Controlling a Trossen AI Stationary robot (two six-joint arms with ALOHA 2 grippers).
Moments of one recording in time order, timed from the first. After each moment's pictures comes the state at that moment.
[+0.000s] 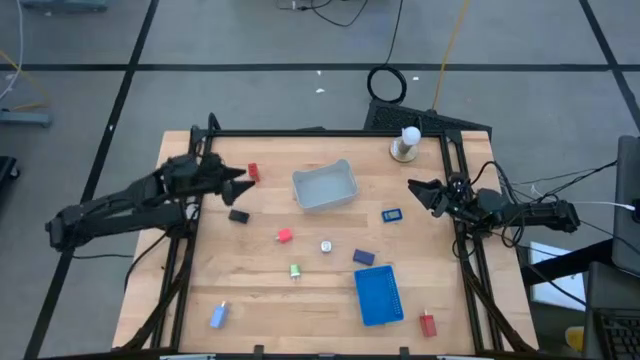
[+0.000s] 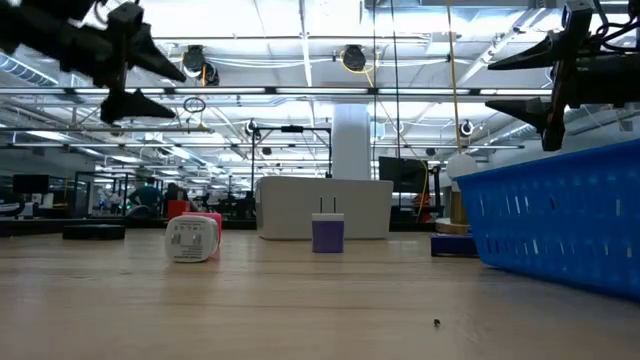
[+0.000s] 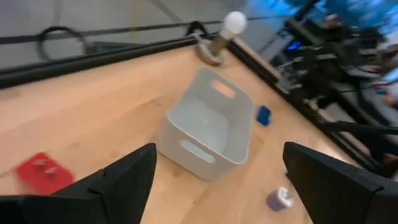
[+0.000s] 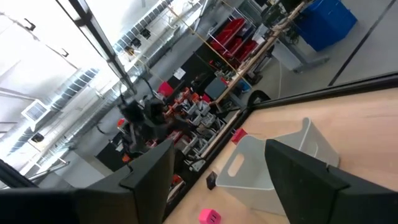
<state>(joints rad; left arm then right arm) 0.39 0.50 0.49 -0.36 0.02 -0.54 0.05 0.01 0.01 0.16 0.47 0.77</state>
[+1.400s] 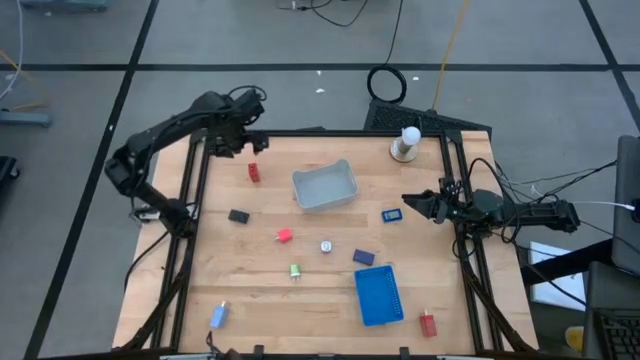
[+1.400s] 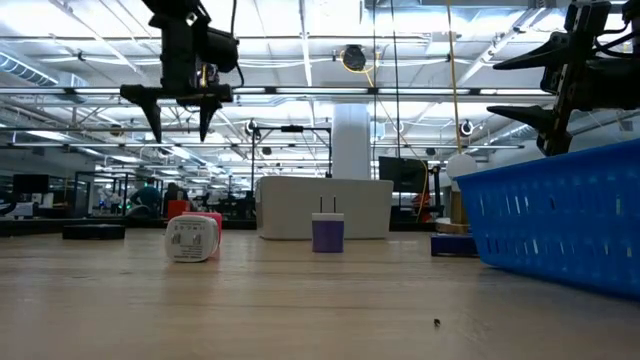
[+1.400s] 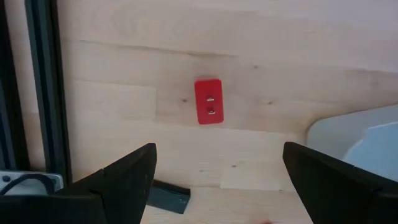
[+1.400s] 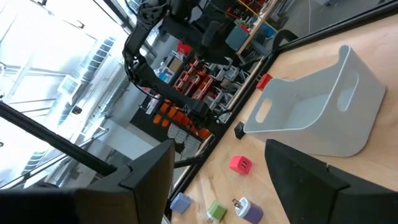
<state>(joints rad) 0.75 1.54 1.39 -1.33 0.02 -0.92 0.05 0.01 0.01 0.07 0.26 0.95</state>
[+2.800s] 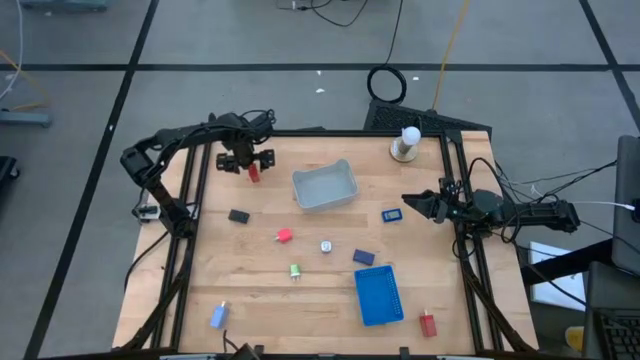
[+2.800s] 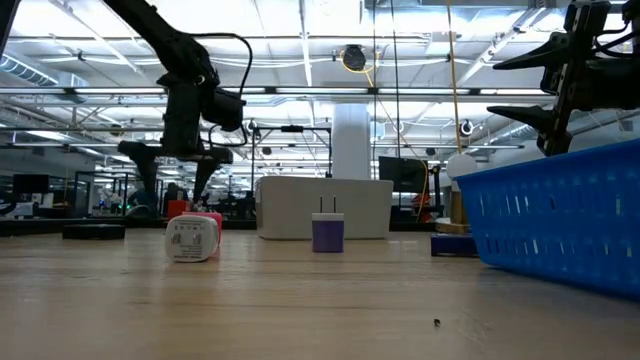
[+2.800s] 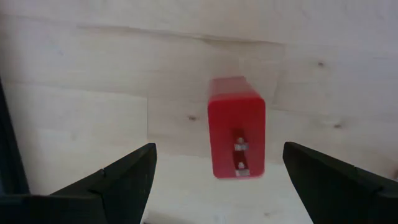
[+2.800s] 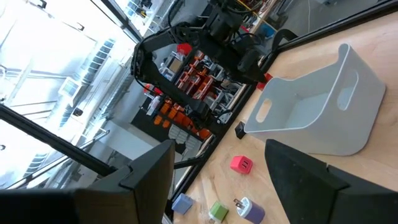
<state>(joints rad) 0.75 1.68 1.12 -1.04 0.03 -0.93 0.05 0.01 0.01 0.07 0.26 0.97</state>
